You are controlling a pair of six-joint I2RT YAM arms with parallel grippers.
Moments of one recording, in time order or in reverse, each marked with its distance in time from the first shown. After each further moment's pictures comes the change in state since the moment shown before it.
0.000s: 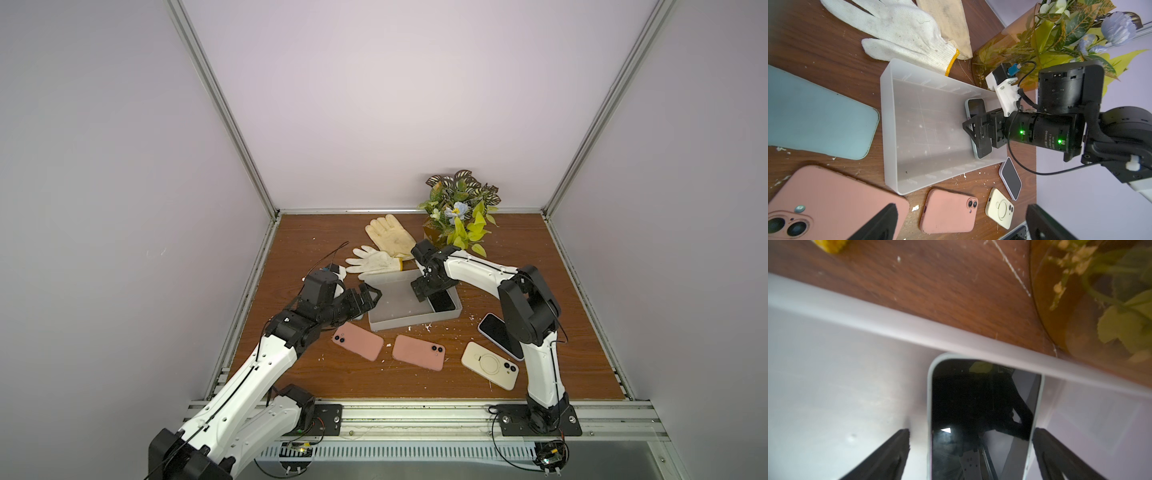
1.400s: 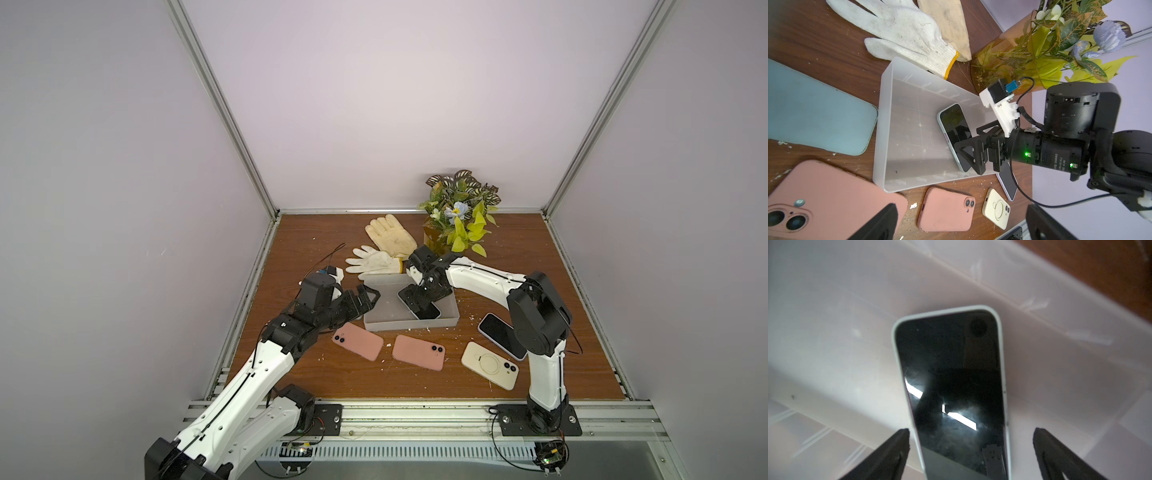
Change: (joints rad) left arm 0.000 -0.047 -0.021 0.001 -0.005 -0.028; right arm 0.066 -0.105 -0.099 0.039 -0.212 0.002
